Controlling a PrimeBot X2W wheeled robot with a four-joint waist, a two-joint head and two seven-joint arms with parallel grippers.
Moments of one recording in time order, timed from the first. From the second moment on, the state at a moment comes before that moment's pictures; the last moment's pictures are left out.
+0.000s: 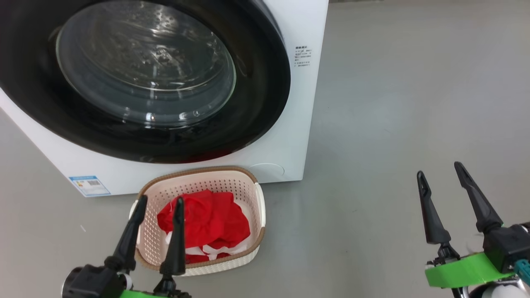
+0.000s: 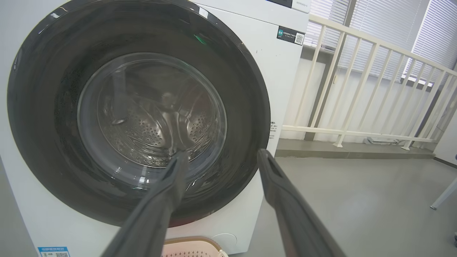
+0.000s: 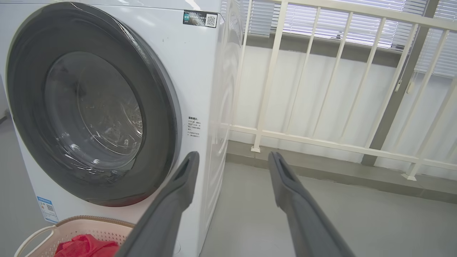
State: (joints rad) left arm -0.03 0.05 -0.12 -0.03 -0.26 -0.03 -0.25; right arm 0.00 -0.05 -0.09 -0.01 0.05 0.13 -0.26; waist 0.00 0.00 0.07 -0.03
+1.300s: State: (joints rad) left arm 0.09 0.05 -0.07 -0.03 -0.21 -0.03 -0.25; right arm 0.16 -0.04 -0.11 -0.08 0.09 0.13 -0.26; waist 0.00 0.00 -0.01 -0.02
